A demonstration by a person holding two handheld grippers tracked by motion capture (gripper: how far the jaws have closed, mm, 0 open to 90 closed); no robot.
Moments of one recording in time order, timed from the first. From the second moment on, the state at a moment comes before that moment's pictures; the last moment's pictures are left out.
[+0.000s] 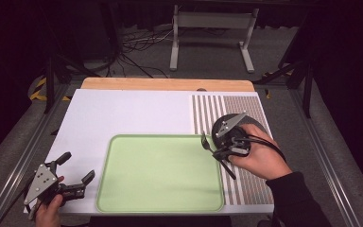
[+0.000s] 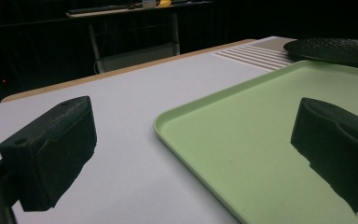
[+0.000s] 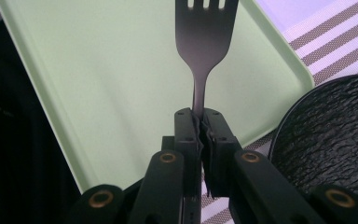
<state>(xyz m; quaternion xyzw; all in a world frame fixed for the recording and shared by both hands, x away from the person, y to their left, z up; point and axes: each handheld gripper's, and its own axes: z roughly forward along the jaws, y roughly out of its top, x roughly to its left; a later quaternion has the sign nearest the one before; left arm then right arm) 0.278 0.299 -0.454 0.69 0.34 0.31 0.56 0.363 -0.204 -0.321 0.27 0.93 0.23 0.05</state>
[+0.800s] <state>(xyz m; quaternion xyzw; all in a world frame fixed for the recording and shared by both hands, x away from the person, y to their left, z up) 0.278 0.299 -0.454 0.69 0.34 0.31 0.56 0.370 -0.163 -0.324 0.42 0.88 0.23 0.03</state>
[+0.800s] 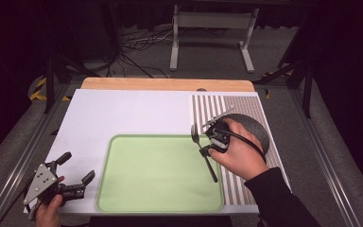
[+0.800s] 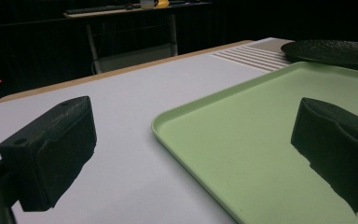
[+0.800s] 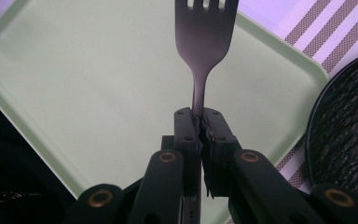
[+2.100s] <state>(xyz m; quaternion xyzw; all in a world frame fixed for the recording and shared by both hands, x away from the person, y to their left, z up) 0.279 0.299 -0.454 0.69 0.34 0.31 0.56 0.391 -0.142 -0.367 0.51 0.85 0.13 -0.01</state>
